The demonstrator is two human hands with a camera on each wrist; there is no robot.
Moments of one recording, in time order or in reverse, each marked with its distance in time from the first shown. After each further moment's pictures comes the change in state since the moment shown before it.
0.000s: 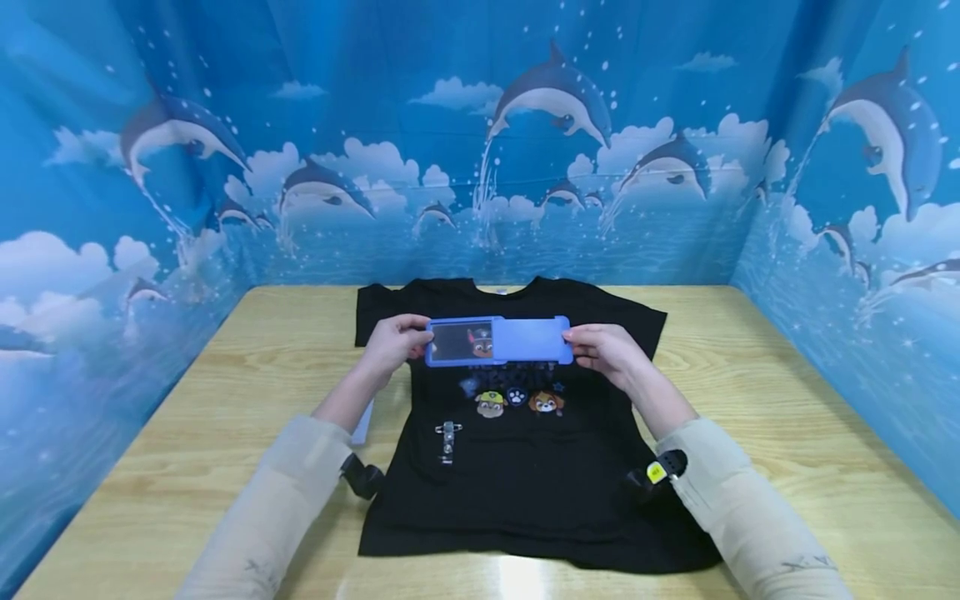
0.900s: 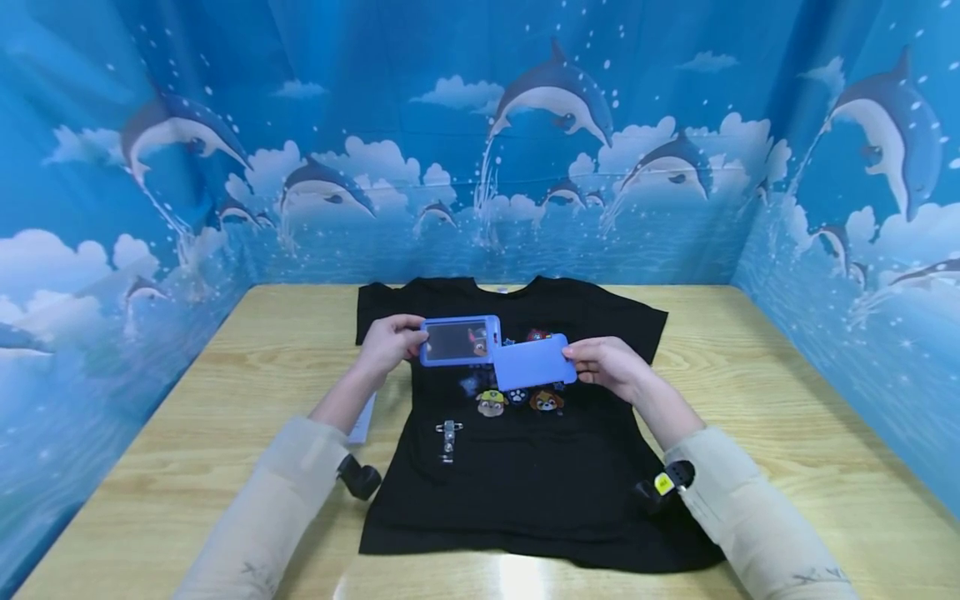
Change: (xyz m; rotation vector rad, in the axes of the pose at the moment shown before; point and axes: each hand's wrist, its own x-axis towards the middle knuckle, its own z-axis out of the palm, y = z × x) left_hand 0.000 -0.004 -0.003 0.005 0.037 -0.008; right_hand -0.005 0.014 -0.004 -0.013 -0.142 0.031
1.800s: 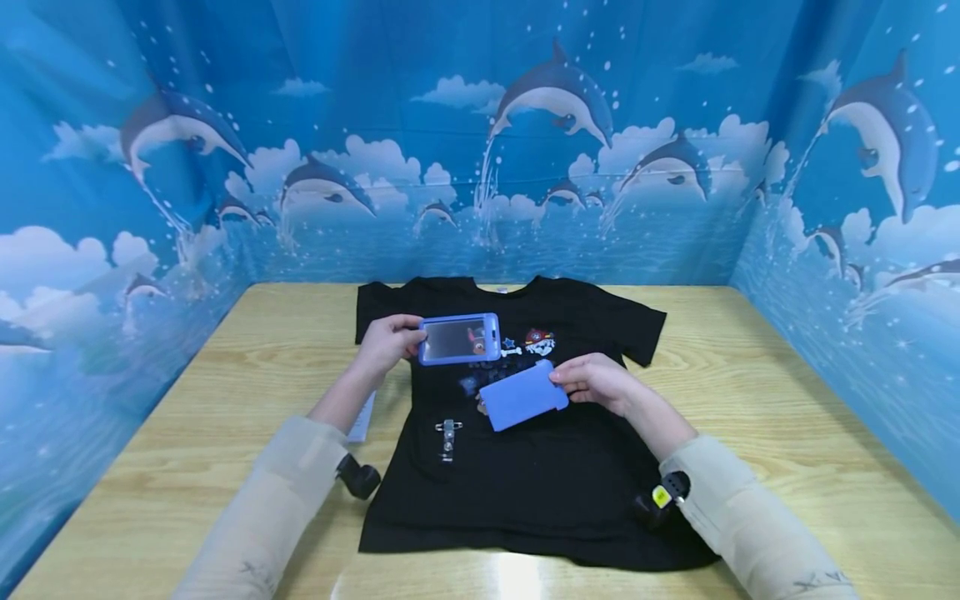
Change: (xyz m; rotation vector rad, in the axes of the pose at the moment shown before) left_hand 0.000 -0.003 -0.003 0.009 -0.002 0.002; right_hand -0.002 0.017 0.014 -0.153 -0.093 0.039
